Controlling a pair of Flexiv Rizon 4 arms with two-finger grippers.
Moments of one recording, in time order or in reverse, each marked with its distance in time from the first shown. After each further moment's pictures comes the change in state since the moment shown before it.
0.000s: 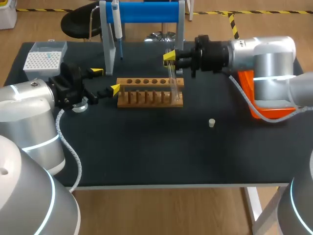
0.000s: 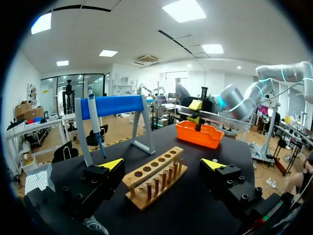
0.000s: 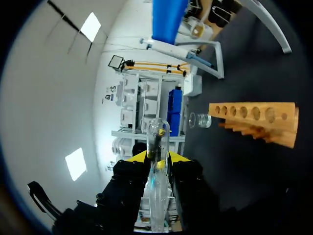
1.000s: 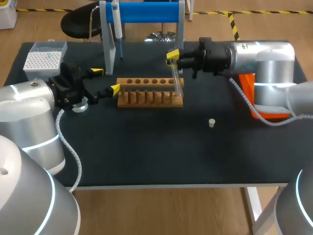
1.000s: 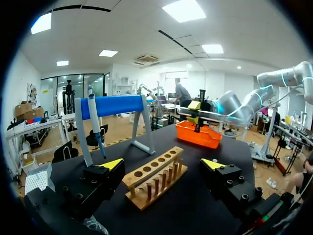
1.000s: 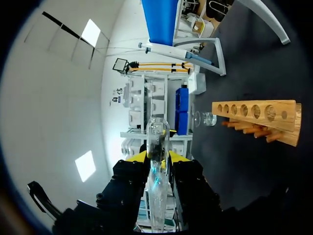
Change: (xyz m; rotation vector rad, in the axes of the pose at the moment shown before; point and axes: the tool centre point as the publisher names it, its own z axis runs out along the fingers) left arm 0.000 0.000 0.000 0.000 0.000 0.000; right arm -0.001 0.006 -0.009 0.007 0.071 0.001
